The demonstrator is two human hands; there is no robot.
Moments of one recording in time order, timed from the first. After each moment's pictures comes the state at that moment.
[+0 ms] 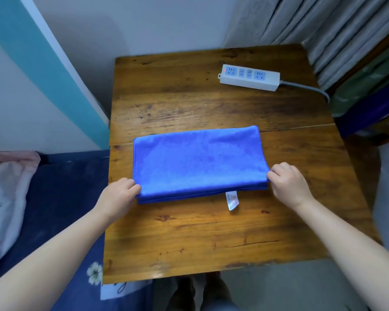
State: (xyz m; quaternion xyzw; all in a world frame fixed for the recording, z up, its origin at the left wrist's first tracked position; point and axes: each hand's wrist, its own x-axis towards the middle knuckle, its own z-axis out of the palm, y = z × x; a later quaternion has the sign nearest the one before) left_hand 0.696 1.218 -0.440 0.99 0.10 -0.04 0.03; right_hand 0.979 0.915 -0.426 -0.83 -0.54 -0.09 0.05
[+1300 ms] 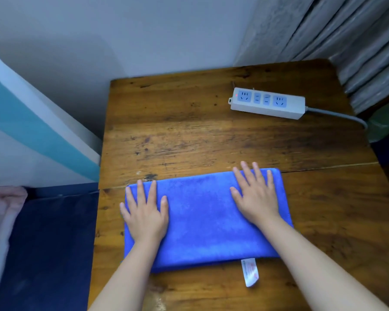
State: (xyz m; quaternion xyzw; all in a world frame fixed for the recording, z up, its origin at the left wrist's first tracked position) left_hand 0.817 1.197 -0.475 0.83 0.53 -0.07 0.17; right_hand 1.000 1.052 -0.469 -0.91 -0.40 0.10 0.00
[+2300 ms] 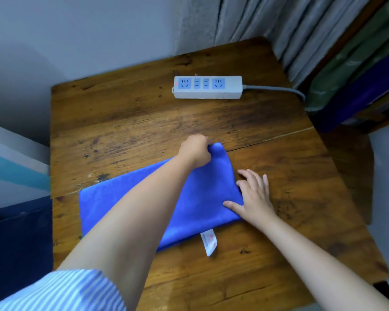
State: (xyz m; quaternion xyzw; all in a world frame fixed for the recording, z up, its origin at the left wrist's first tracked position) left_hand 1.027 1.128 -0.423 0.93 0.18 -0.19 0.24; right_hand 1.011 0.937 -0.460 -0.92 -0.31 0.20 0.13
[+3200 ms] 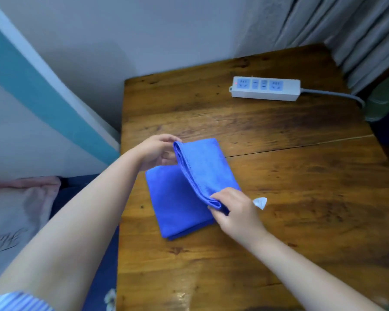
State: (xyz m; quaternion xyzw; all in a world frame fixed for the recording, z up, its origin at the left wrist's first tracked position) left_hand 0.868 1.264 -0.368 0.62 0.40 -0.12 0.66; right_hand 0.893 1.030 -0.408 -0.80 -0.44 0.09 0.40
